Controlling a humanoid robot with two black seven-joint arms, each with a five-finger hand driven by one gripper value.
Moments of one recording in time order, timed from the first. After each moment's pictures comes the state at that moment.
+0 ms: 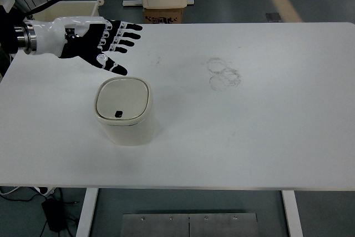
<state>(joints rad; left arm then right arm) -1.44 0.91 0.00 -1.49 0.21 -0.36 0.15 0.00 0.00 0.32 0.21 -0.22 0.04 0.42</state>
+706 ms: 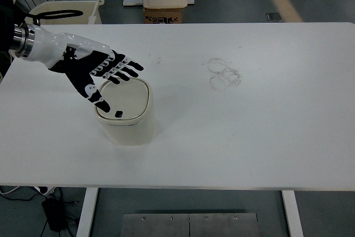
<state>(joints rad) -1.73 0.91 0.25 -1.52 0.21 -0.61 0.29 0.01 0.00 0.32 0.21 -0.22 0.04 0.42</state>
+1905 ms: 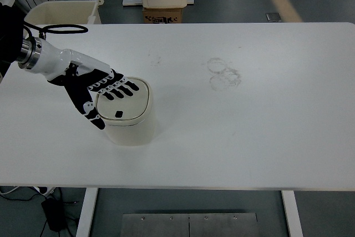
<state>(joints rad) -1.76 0.88 0.34 -1.55 0.25 -0.61 0.31 0.02 0.00 0.32 0.21 -0.22 0.04 0.42</state>
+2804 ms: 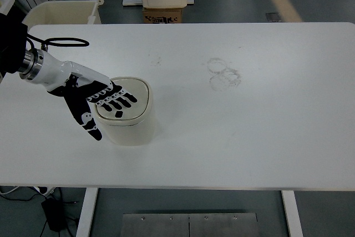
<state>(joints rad) -1.73 0.88 0.37 -1.56 0.25 -0.61 0.31 0.04 0.00 0.32 0.21 -0.22 0.04 0.42</state>
